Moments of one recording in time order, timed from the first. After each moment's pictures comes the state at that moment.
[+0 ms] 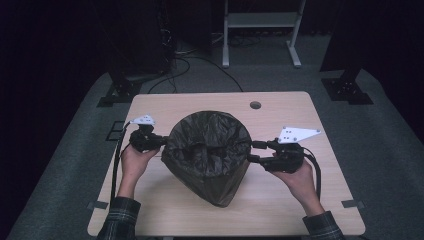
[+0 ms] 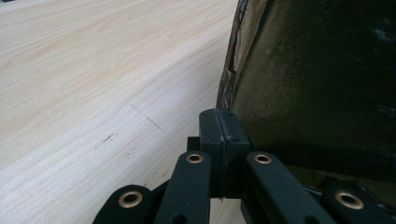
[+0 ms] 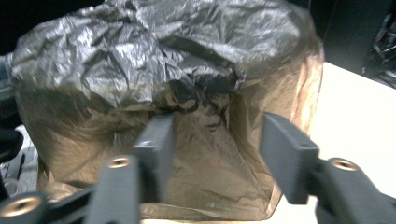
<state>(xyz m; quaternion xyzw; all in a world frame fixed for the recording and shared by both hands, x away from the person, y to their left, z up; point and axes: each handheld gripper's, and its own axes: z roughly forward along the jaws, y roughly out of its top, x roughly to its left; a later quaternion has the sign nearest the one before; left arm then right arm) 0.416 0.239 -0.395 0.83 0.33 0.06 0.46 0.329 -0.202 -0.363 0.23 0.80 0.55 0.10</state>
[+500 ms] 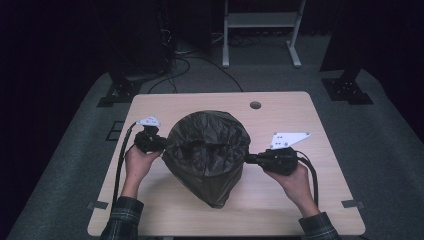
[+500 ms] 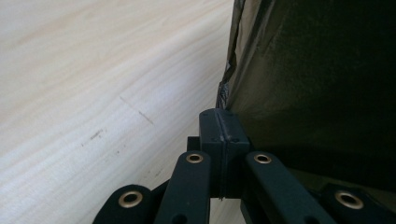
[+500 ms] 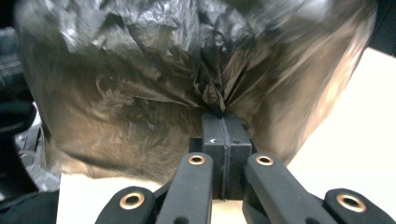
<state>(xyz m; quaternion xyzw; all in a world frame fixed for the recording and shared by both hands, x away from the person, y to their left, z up) 0.421 0.228 -0.409 0.84 0.33 0.05 0.43 0.328 -0.190 -0.381 0.21 0.83 0.52 0.07</state>
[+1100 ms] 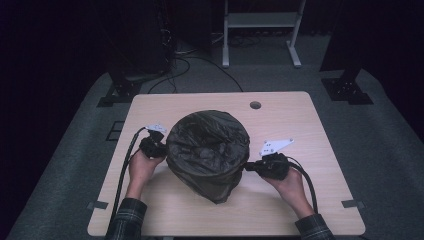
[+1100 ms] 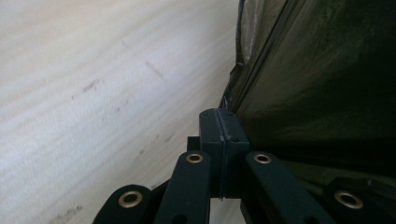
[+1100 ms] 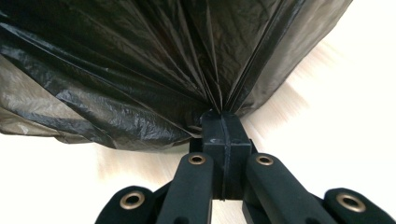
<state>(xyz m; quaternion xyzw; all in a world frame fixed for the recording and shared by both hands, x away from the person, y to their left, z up) 0.428 0.223 -0.445 0.86 0.36 0.03 0.37 0.345 -0.184 -0.431 0.25 0.86 0.44 0.07</state>
